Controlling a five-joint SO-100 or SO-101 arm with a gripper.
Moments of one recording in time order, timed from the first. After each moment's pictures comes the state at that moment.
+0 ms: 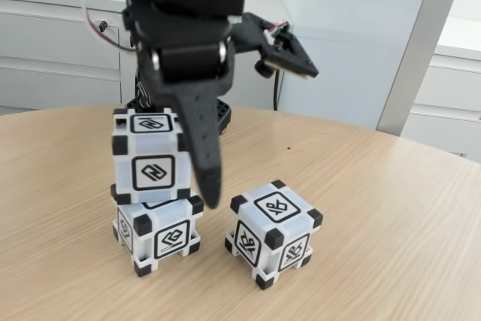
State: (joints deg) arm 19.4 108.2 107.8 99.3 -20.7
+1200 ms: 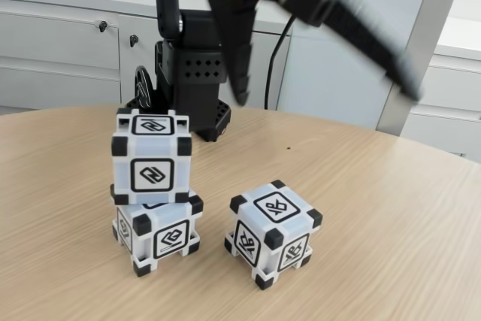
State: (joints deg) arm 0.4 113.8 98.6 99.3 -31.8
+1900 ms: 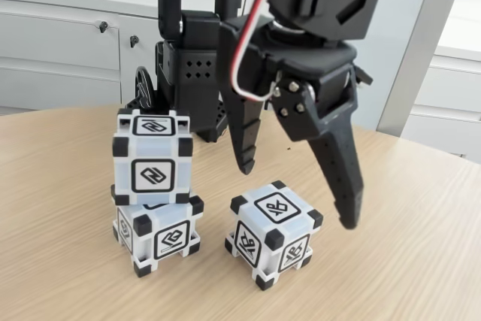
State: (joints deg) arm 0.0 97.8 98.6 86.7 -29.8
